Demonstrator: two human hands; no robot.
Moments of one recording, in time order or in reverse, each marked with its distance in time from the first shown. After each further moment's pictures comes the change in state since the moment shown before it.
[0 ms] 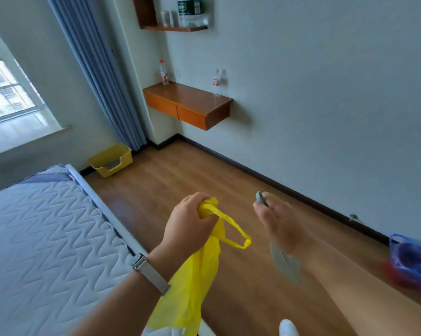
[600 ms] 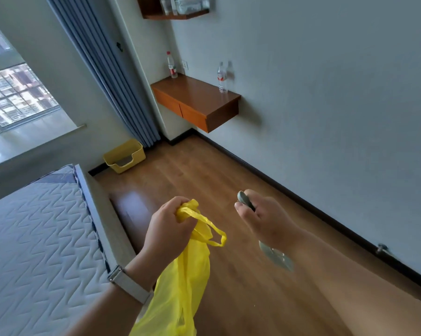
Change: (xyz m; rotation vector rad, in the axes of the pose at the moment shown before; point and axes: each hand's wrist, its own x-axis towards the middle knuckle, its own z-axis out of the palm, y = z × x) left_hand 0.172 0.107 0.152 0.070 0.146 -0.250; right_hand 0.207 0.159 -0.149 0.013 -0.250 -0.104
